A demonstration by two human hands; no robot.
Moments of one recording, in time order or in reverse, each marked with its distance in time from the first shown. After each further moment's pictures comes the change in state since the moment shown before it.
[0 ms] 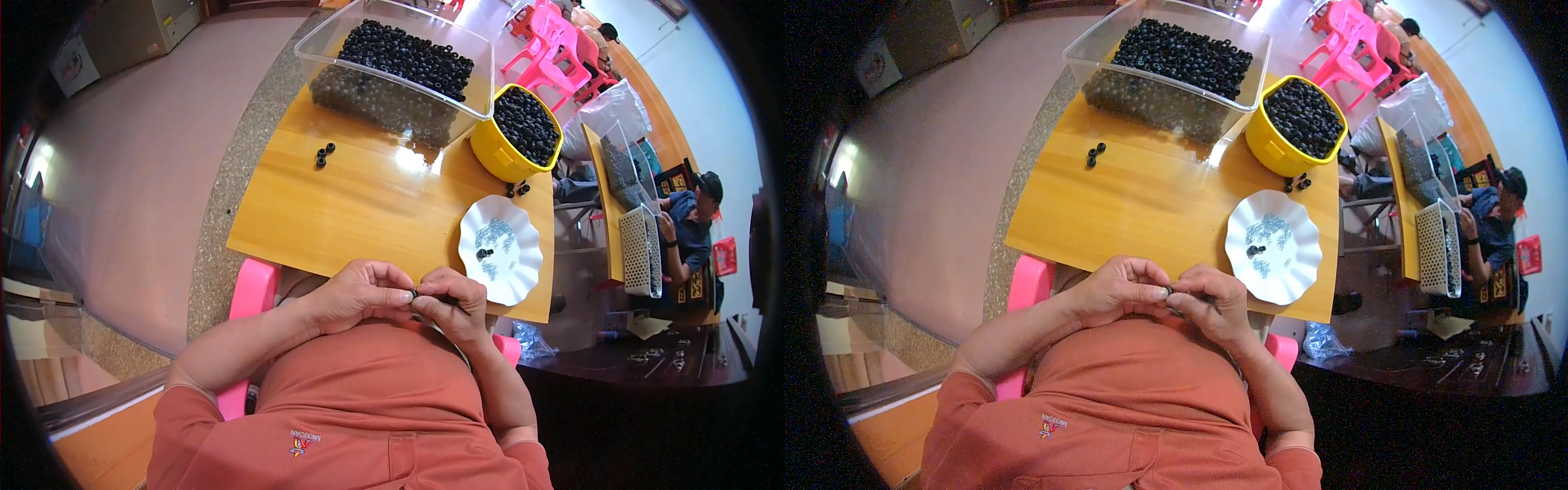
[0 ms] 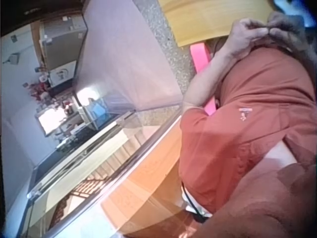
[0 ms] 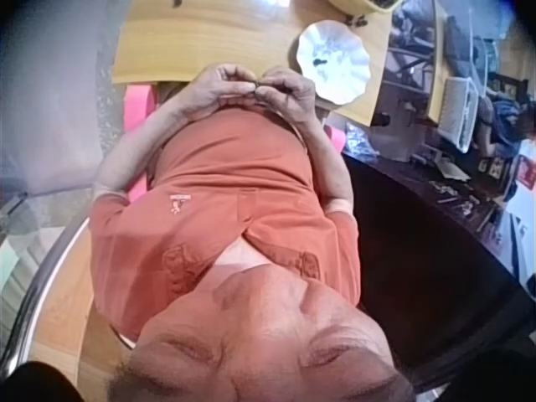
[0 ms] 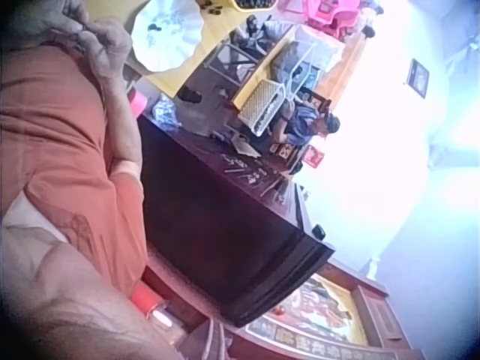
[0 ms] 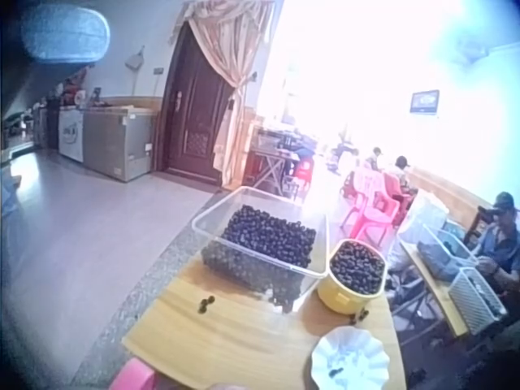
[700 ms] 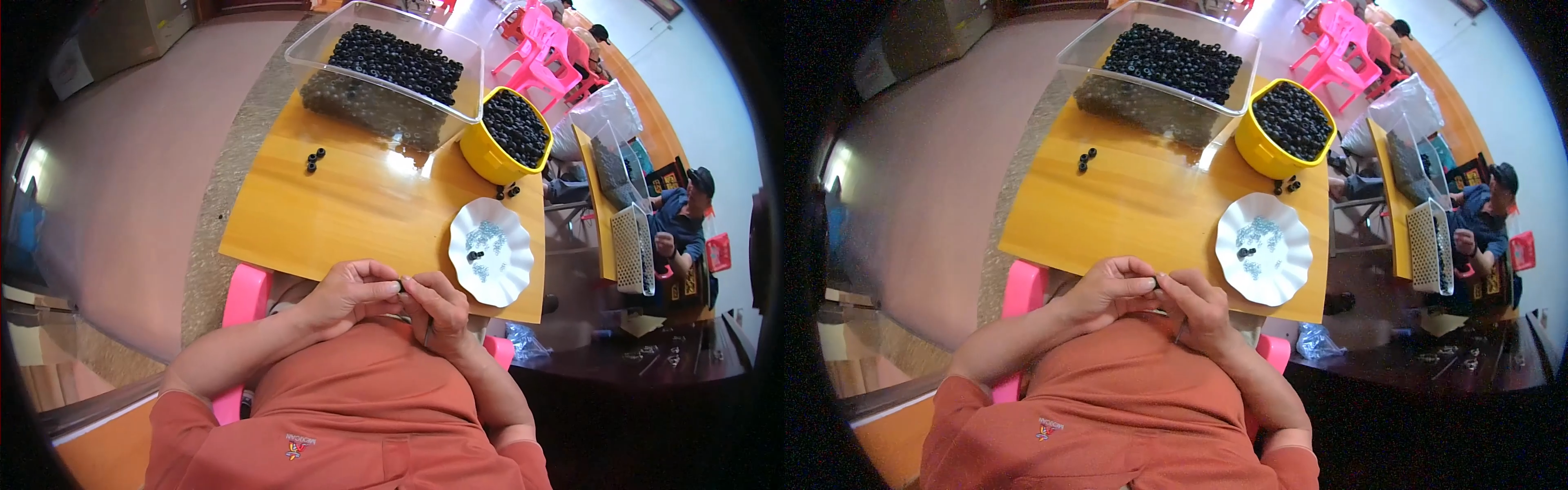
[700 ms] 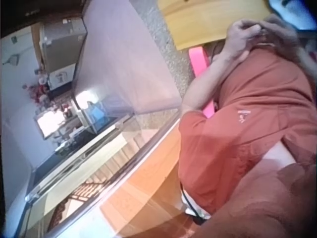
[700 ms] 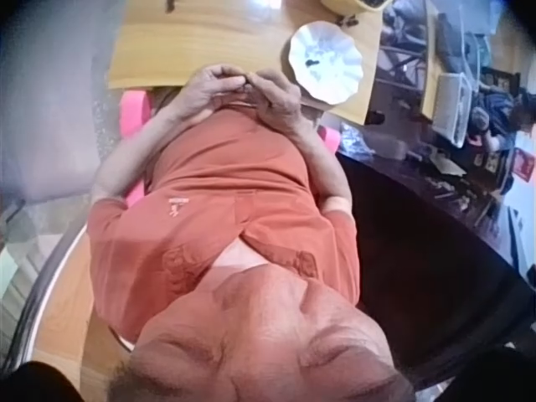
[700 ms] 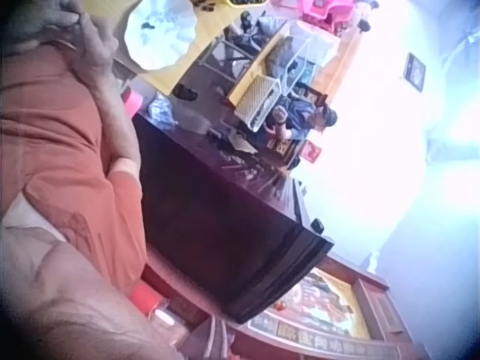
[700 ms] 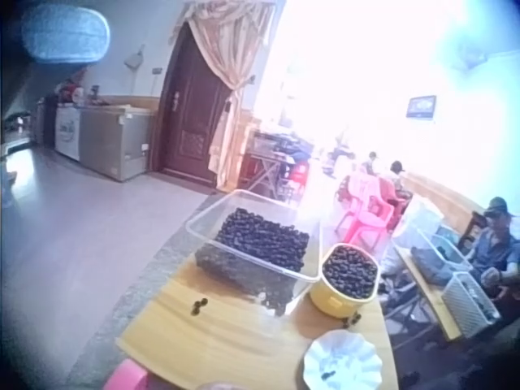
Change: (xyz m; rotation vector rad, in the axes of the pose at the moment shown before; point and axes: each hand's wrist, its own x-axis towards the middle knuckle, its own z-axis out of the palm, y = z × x) left_hand 0.000 -0.001 0.006 -0.092 0.110 0.092; right_hand 0.007 -0.001 0.013 -0.676 0.076 -0.536
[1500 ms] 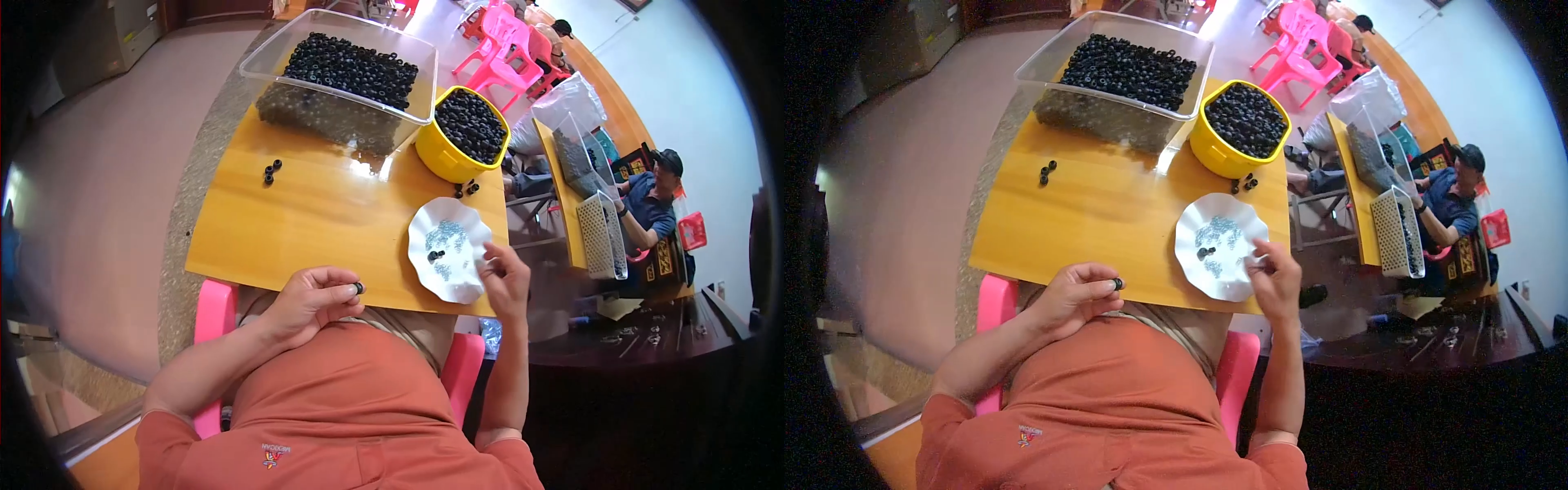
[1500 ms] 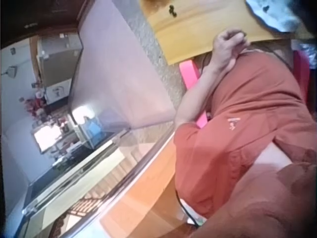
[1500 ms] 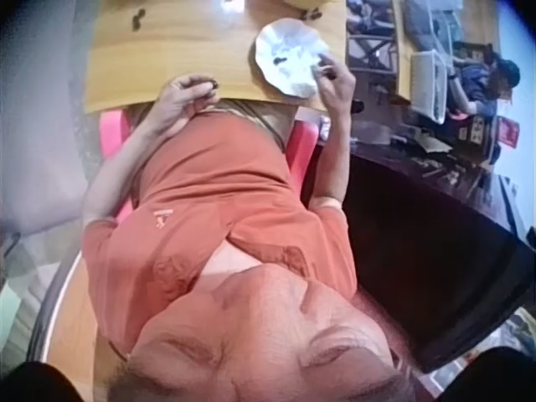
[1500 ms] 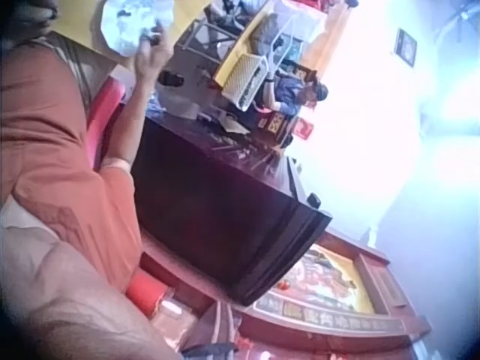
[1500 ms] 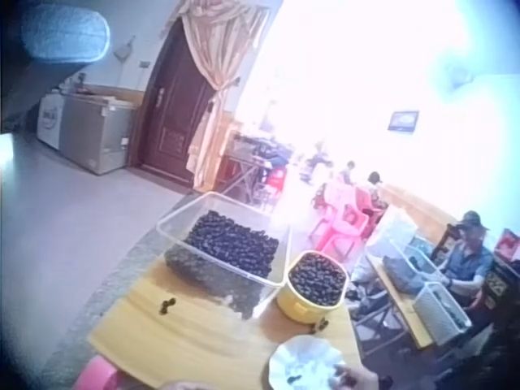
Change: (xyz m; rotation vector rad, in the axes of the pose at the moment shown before) left_hand -0.001 0.001 0.003 0.004 0.062 0.014; right_hand -0.019 0.055 -0.140 -0.181 0.100 0.604
